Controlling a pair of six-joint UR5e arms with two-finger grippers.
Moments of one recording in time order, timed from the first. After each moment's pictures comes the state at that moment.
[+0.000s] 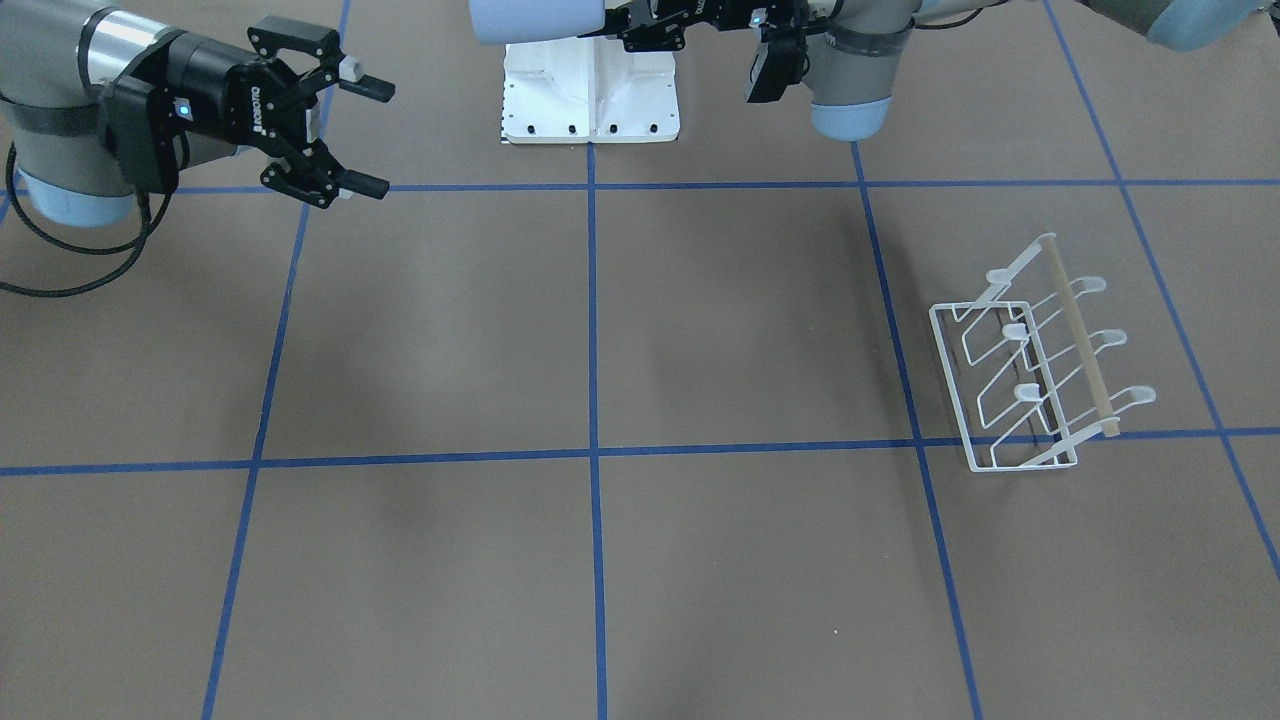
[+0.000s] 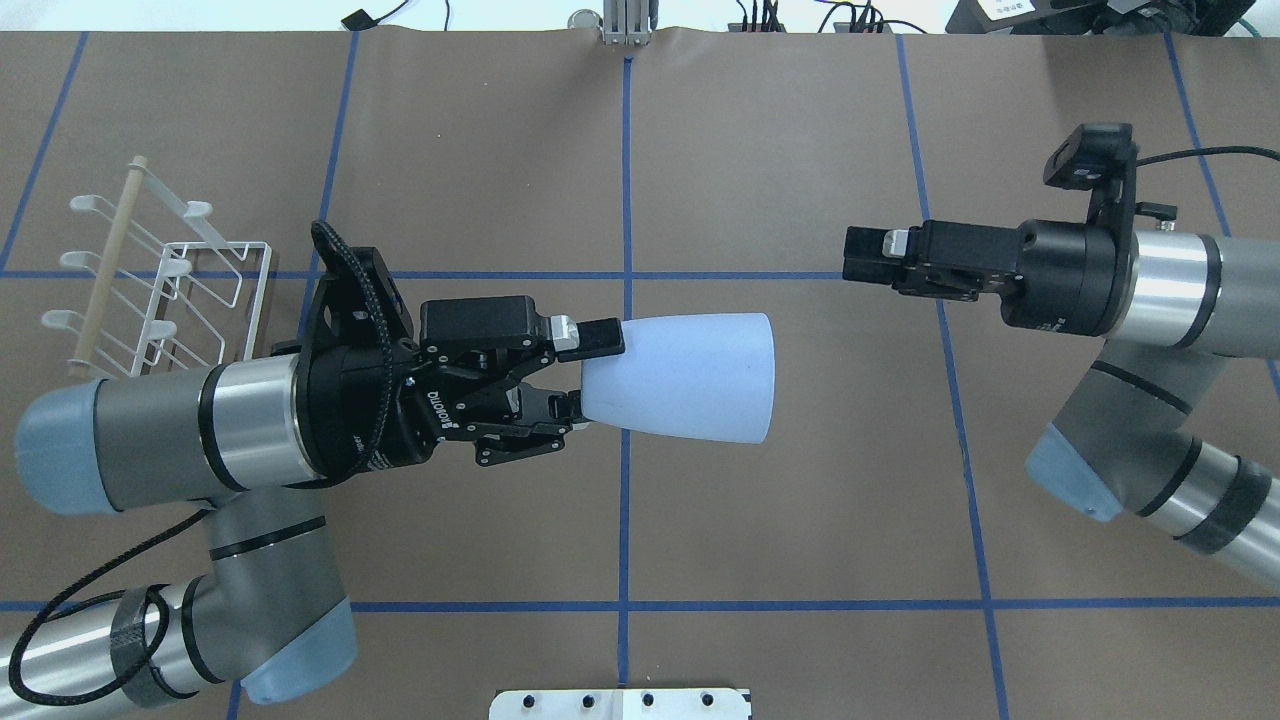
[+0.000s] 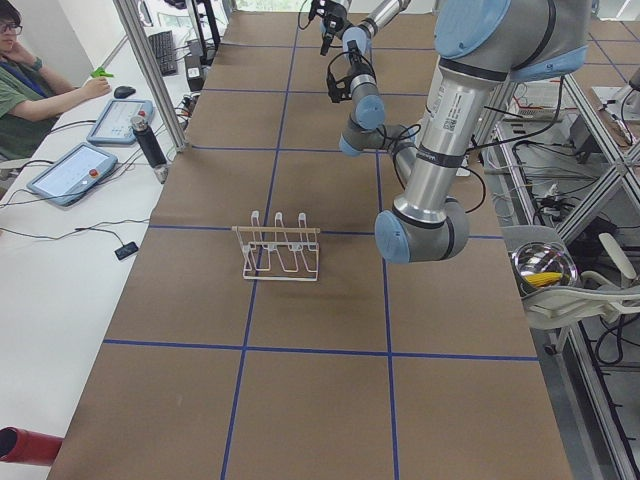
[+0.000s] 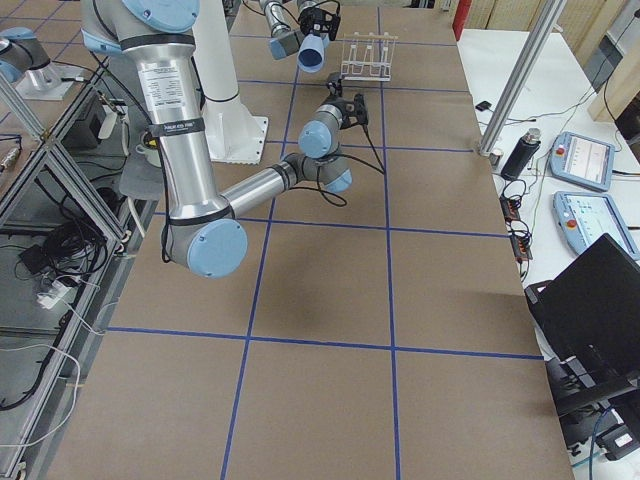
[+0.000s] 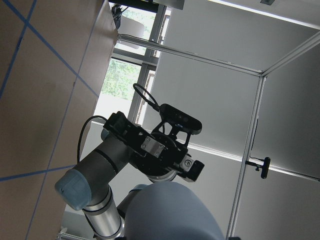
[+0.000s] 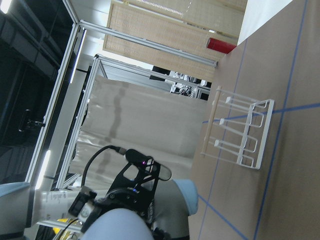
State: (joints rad) left arm -0.45 -2.03 -1.82 -3.21 -1.71 -2.10; right arm 0.81 -1.34 1.70 0.19 1.99 1.64
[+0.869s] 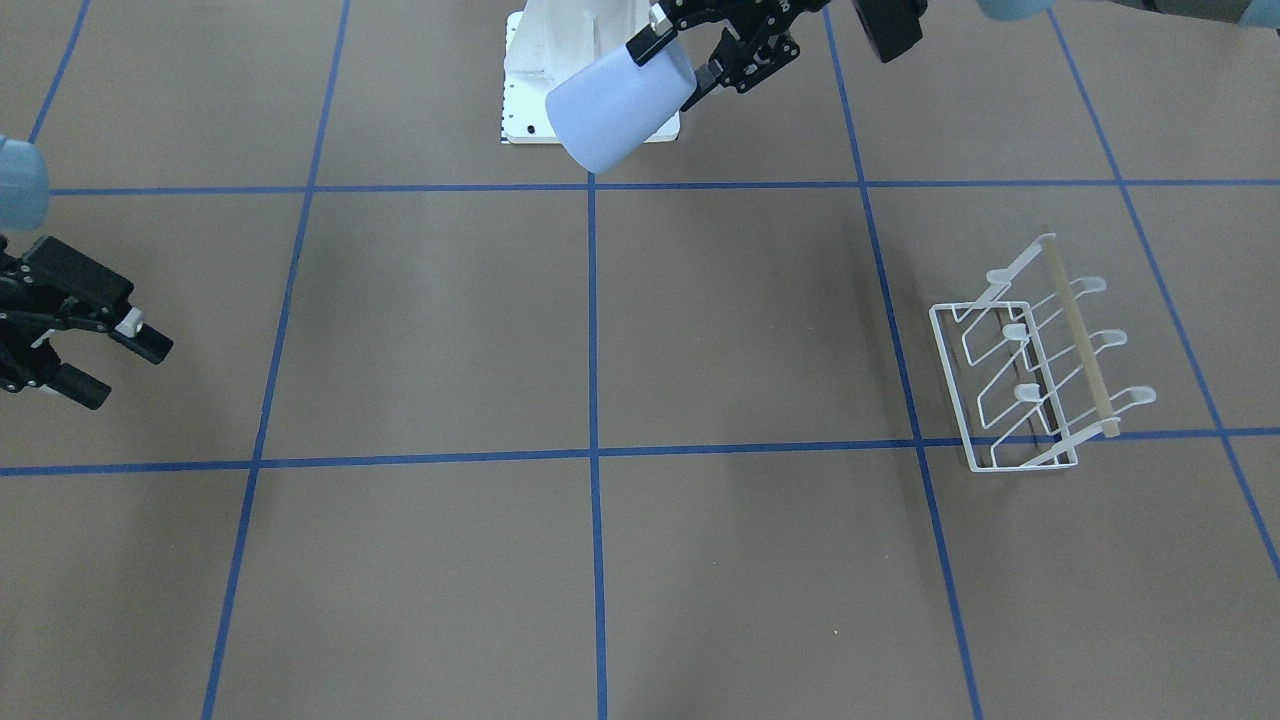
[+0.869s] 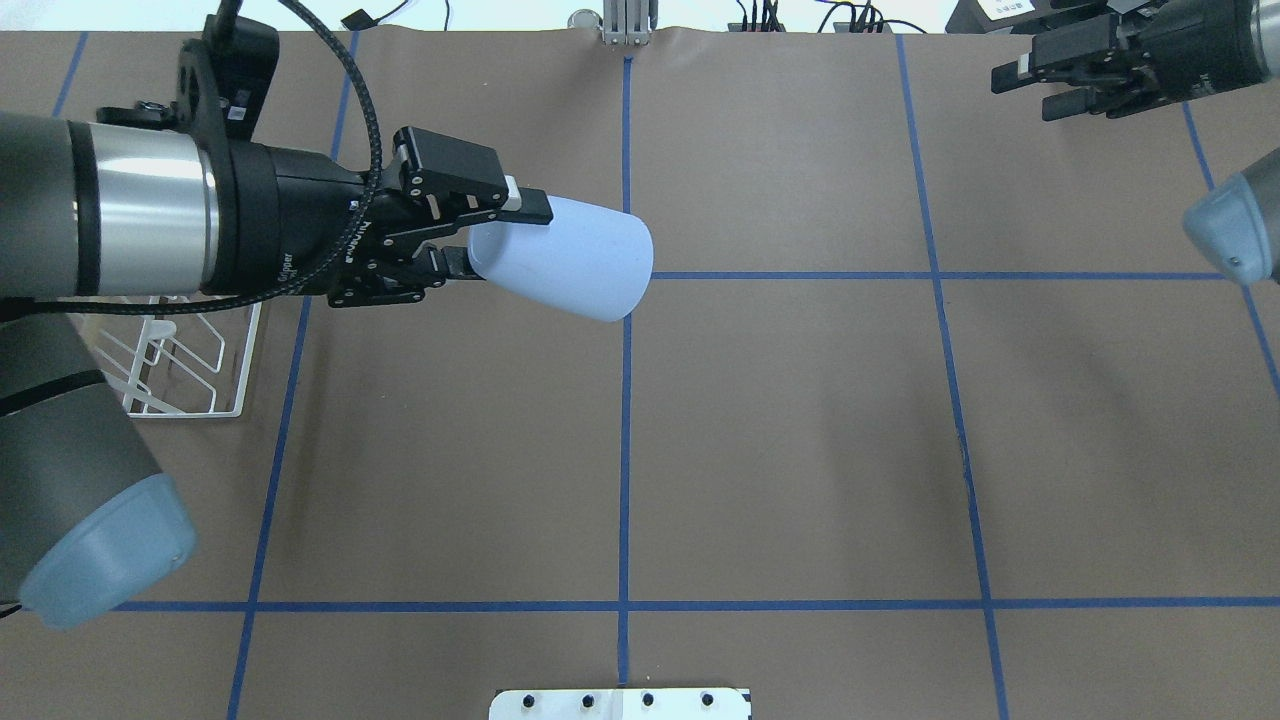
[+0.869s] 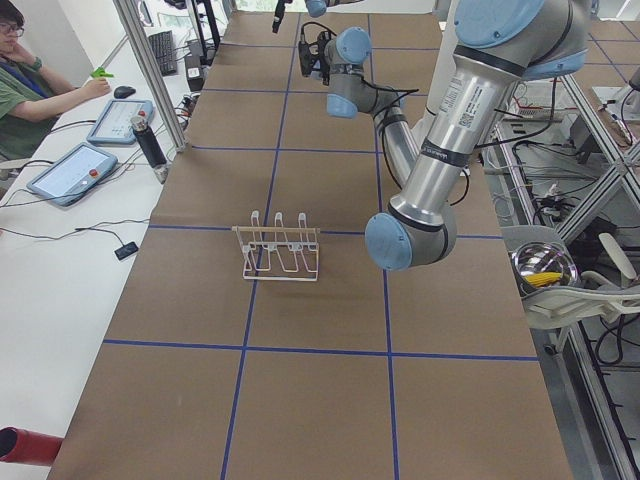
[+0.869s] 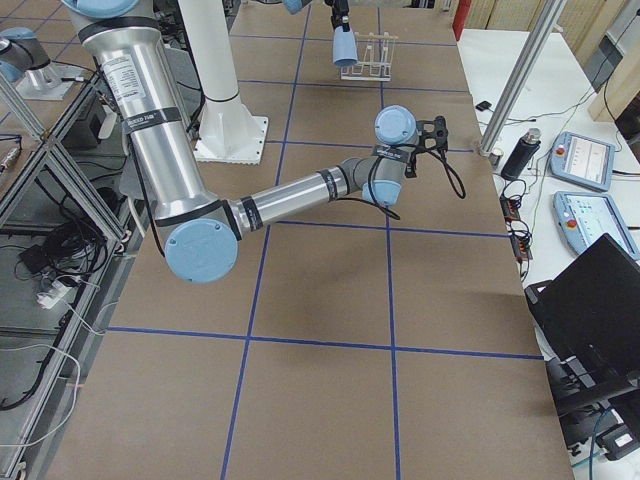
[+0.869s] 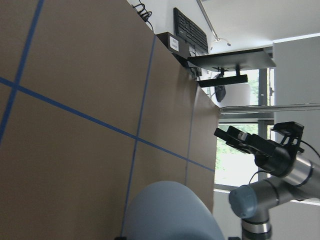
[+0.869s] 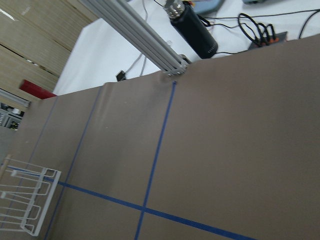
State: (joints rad) left arm -0.71 -2.03 -2.18 -2.11 -1.95 -1.73; right arm 1.23 -1.24 1.59 -0.65 2.43 1.13
